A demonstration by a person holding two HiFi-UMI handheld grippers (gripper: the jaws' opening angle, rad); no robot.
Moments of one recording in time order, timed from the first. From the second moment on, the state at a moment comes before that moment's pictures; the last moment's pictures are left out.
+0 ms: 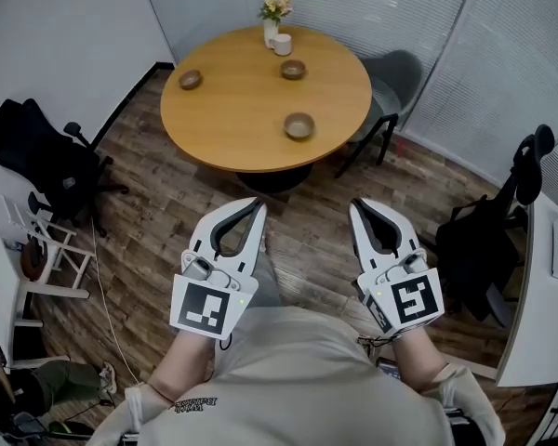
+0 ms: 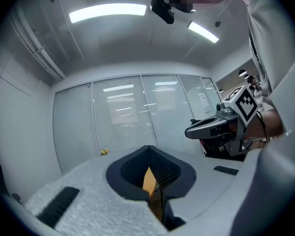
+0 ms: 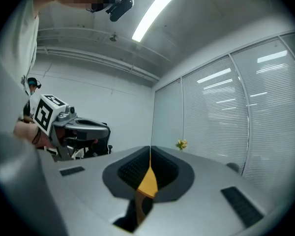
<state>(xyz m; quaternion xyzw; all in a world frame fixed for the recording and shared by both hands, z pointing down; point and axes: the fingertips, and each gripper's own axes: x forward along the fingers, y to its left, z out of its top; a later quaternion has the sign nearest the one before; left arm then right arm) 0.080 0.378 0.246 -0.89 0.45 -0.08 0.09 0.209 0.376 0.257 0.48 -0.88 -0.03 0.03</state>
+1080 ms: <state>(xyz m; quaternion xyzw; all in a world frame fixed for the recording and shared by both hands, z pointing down) -0.026 0.171 0.278 -0.88 0.47 -0.10 0.07 0.102 0.164 0.301 0.45 -0.89 0.00 0.07</state>
